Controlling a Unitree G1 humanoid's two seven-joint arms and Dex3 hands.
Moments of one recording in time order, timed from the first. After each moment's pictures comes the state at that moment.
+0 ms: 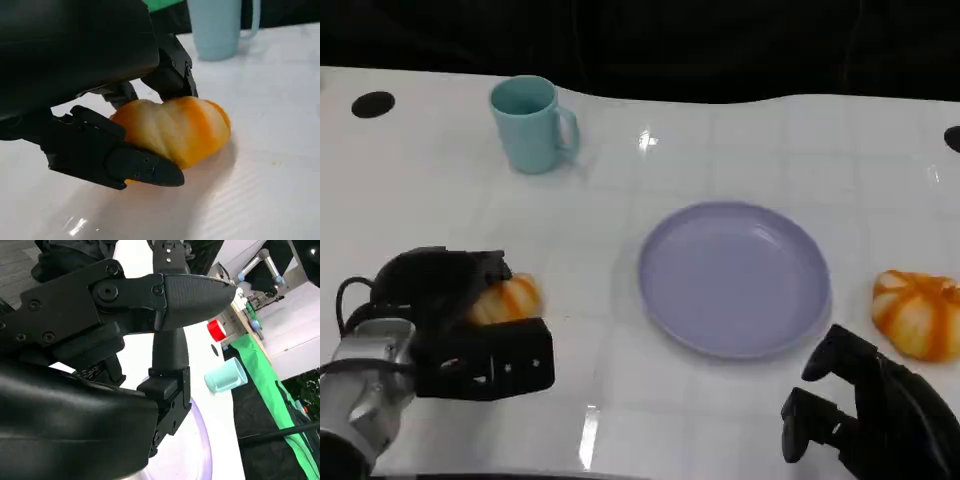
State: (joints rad) left arm -0.50 0.37 -0.40 0.72 0.74 -0.10 0.12; right arm 0.23 -0.03 -0.04 -0.21 0.49 0.32 0.39
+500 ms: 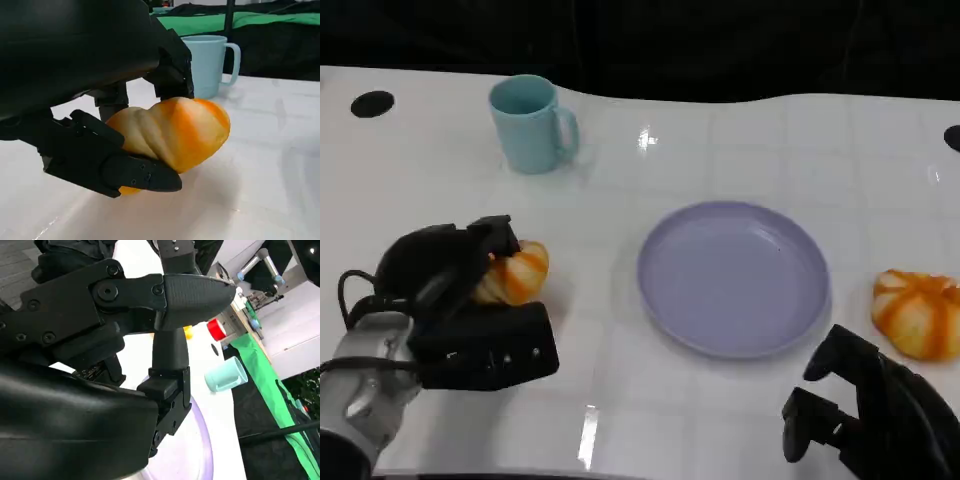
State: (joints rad) left arm -0.49 0.35 -0.36 0.66 0.67 -0.14 0.20; right arm 0.23 -0.03 -0.05 -0.20 0.50 0.32 0.39
